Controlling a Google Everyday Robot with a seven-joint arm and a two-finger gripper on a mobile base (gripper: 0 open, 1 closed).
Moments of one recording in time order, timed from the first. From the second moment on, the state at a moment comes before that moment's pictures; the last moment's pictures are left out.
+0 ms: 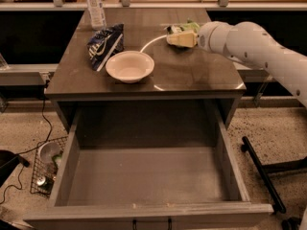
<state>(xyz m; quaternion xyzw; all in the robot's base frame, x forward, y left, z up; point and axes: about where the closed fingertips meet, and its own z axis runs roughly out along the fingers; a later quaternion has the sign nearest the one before) 0.810 -0.144 0.902 -0.19 0.76 0.11 0.60</state>
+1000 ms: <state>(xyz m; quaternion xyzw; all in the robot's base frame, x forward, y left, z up) 0.852 -0.157 0.882 -0.18 0.77 0.10 0.61</state>
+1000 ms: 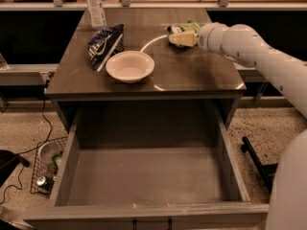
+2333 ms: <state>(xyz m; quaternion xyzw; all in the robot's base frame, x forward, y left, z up) 0.885 -0.155 0.828 -0.17 0.80 0.17 0.56</state>
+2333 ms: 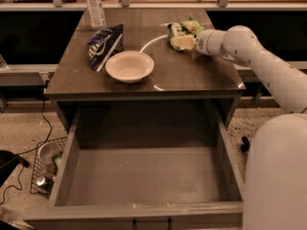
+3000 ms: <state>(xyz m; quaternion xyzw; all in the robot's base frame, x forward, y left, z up) 0.886 -0.154 0.834 -0.17 0.80 0.17 0.55</state>
